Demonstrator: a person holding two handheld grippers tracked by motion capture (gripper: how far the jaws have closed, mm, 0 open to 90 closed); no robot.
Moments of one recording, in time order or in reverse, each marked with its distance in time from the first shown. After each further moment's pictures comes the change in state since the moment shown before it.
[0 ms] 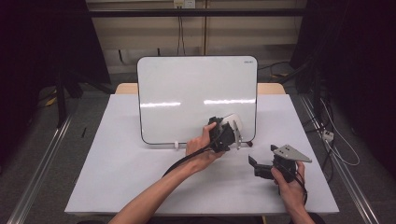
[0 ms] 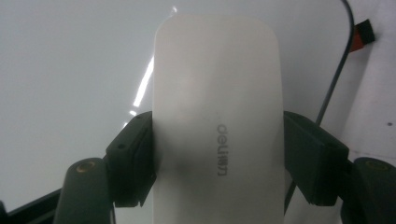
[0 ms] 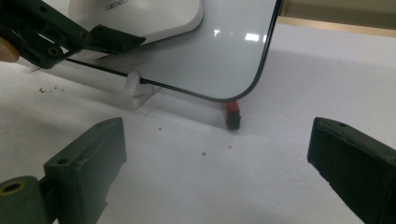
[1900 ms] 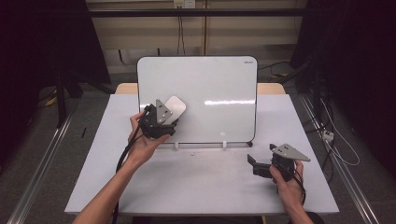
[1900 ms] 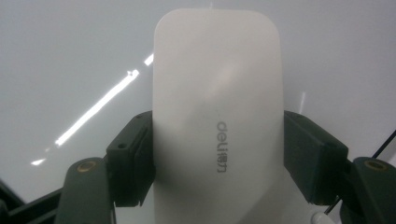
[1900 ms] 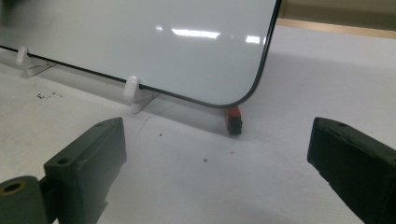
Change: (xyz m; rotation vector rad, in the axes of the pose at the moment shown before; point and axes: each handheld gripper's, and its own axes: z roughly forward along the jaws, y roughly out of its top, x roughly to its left) left arm 0.116 -0.138 -0.078 -0.060 0.033 -0.483; right arm 0.003 0.002 0.003 -0.004 -0.006 0.010
